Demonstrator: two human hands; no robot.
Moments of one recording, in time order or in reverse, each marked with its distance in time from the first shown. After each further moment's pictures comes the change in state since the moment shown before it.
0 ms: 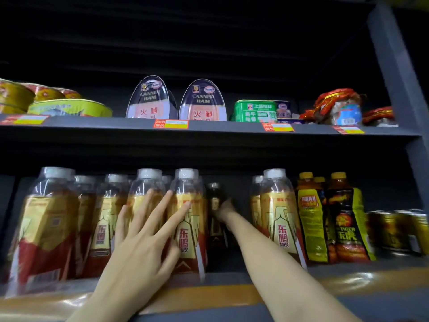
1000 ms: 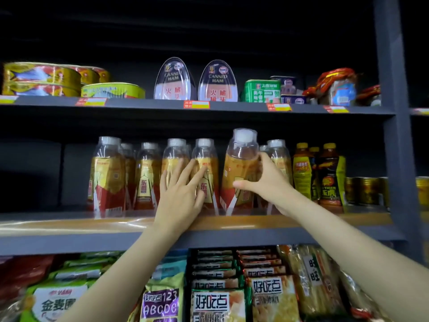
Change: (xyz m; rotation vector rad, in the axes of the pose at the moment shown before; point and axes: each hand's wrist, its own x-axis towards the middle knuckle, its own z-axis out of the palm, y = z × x) left_hand -0.001 0.022 -0.031 -0.193 -0.072 -0.141; right_hand -0.204 0.000 -0.072 0.035 0.103 -0.486
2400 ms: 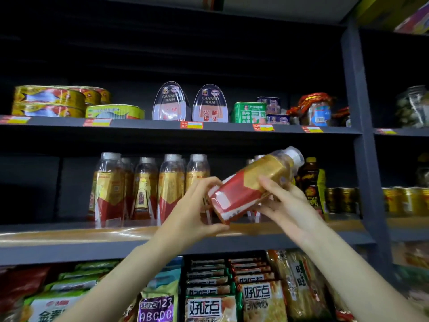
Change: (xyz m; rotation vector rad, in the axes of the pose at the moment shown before) left_hand -0.018 0.055 -0.071 -0.713 -0.165 0.162; right_hand -0.067 -0.025 -0.038 0.971 0.066 0.201
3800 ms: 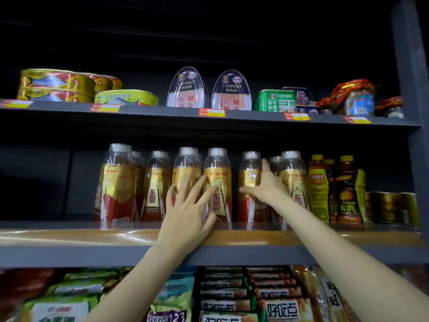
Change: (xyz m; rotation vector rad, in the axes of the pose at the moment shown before) left_hand 0.001 -0.113 0.014 0.860 0.127 -0.089; right_hand 0.128 0.062 0.025 -1.396 0.148 -0.050
